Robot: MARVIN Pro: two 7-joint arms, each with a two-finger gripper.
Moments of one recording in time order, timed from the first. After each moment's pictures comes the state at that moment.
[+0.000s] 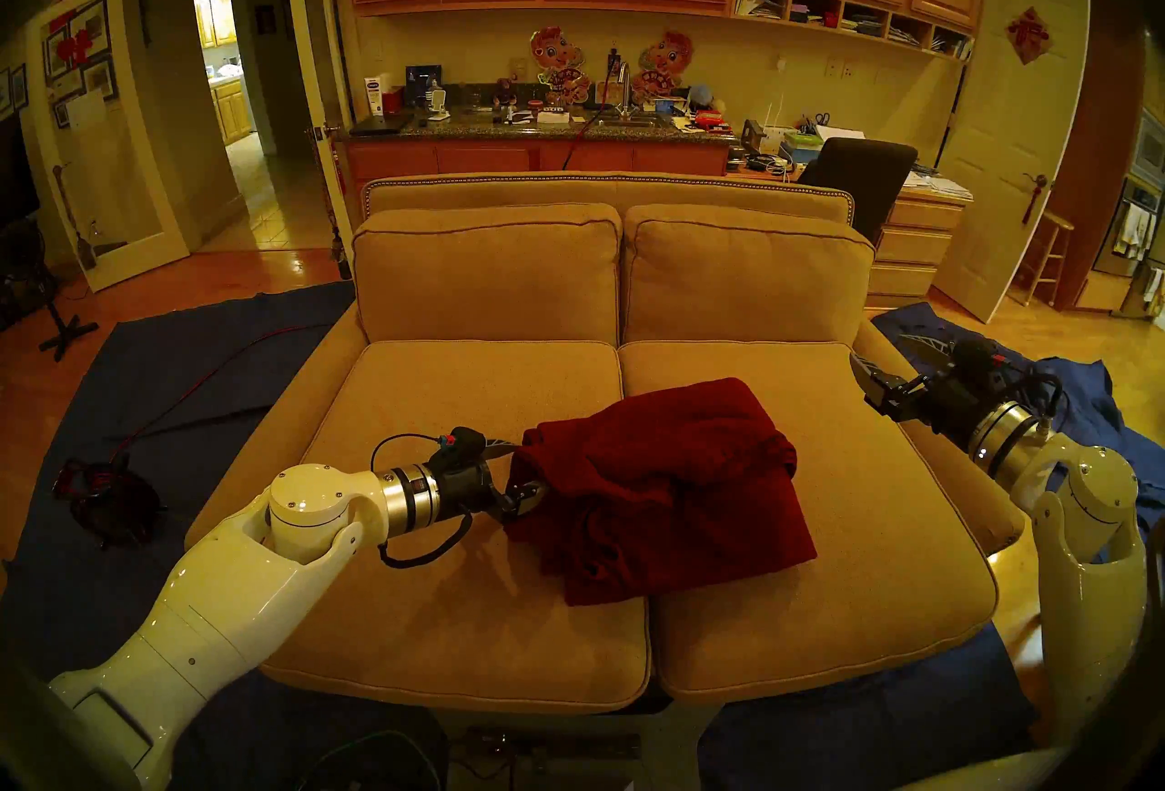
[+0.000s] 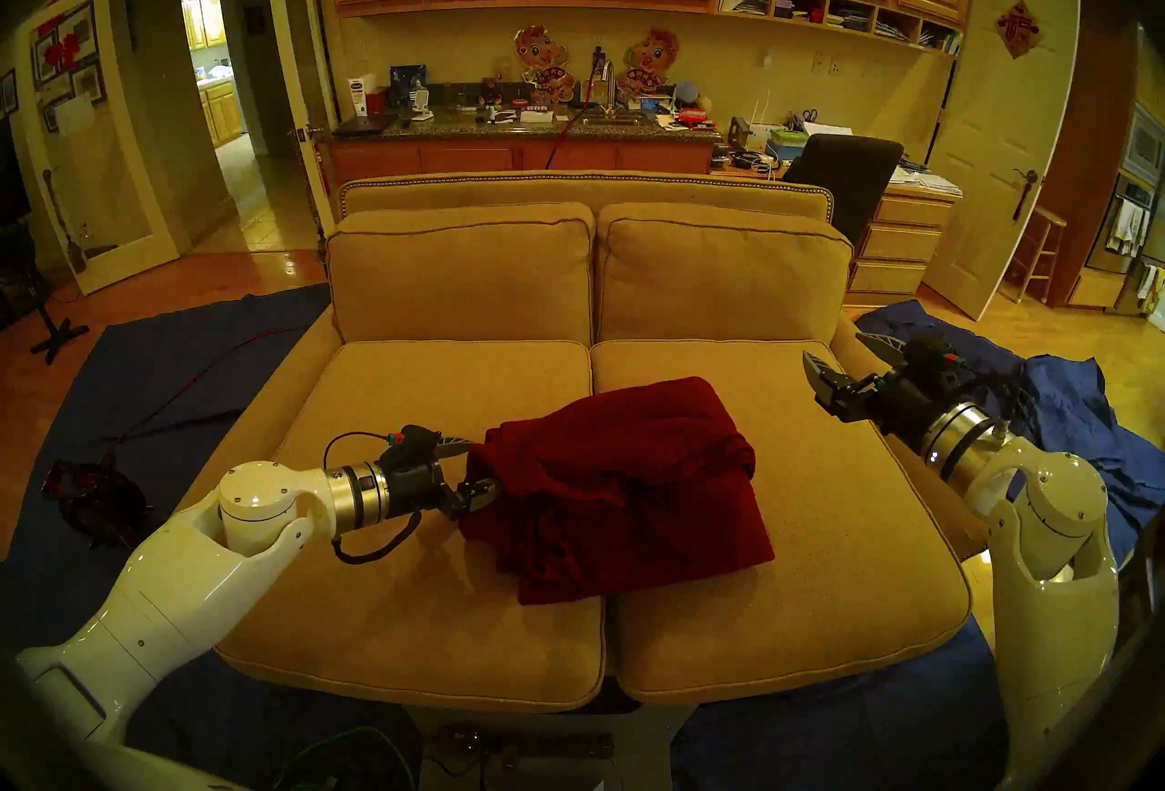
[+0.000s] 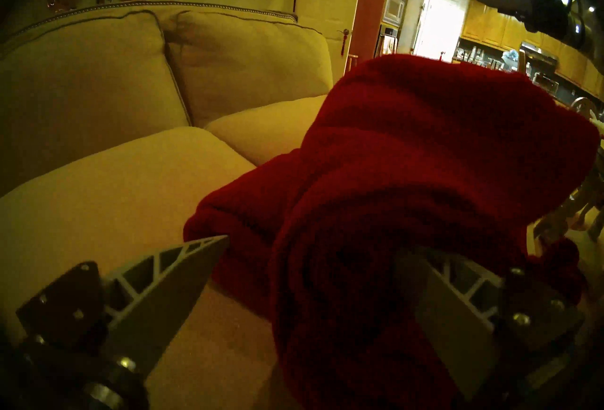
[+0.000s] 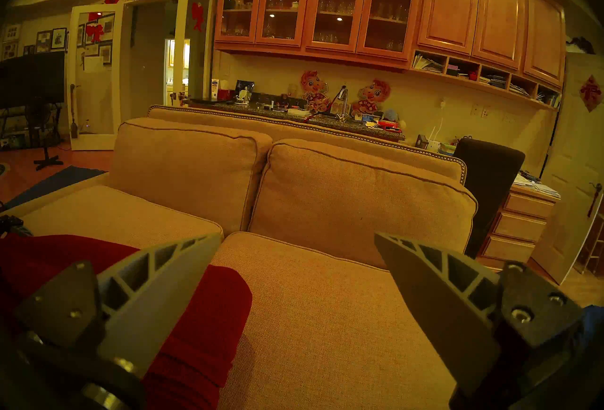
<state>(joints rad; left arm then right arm) 1.59 -0.92 -1.23 -1.62 -0.51 0.18 -0.58 -2.05 -1.05 2.15 -2.03 0.50 0.26 0.54</state>
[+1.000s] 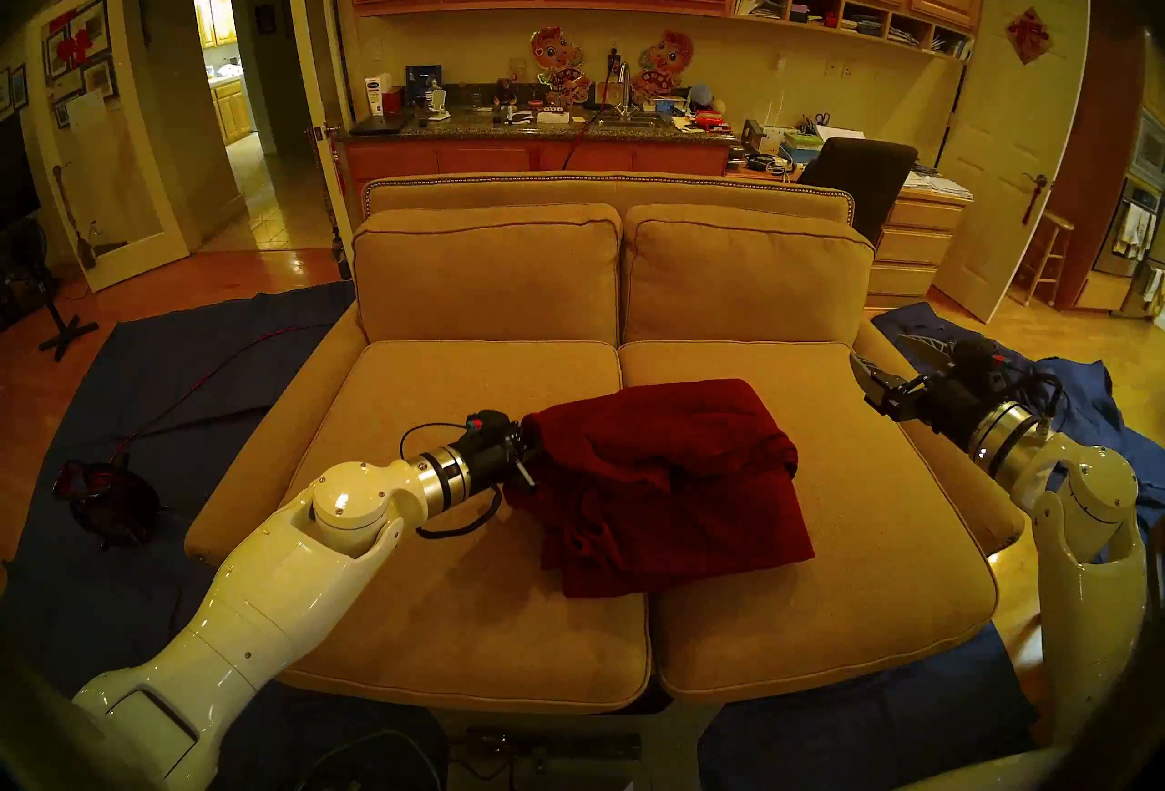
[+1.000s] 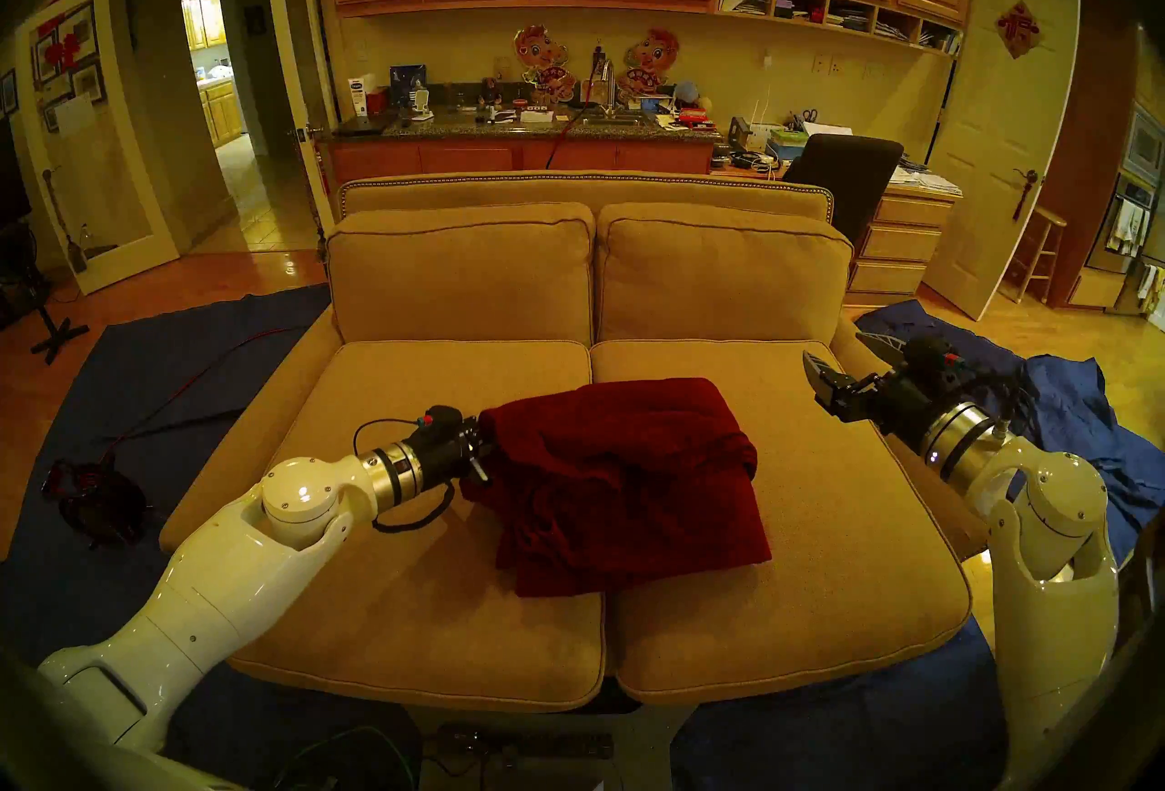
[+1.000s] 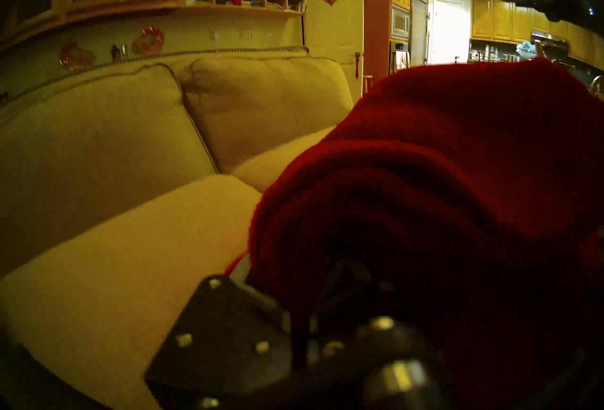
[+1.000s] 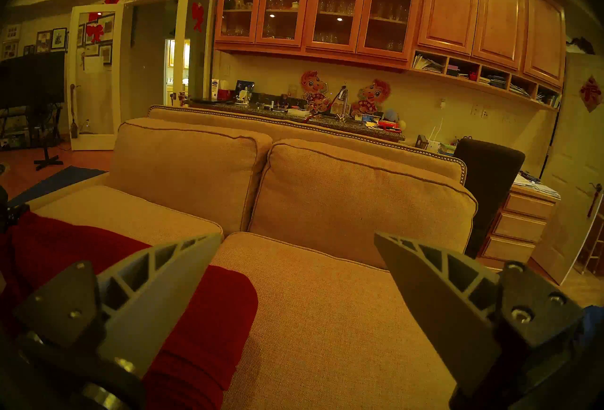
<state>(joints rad) 1.46 -1.05 -1.16 -1.49 -0.33 -0.02 -0.47 -2.04 -1.05 2.15 -2.03 0.50 0.26 0.54</state>
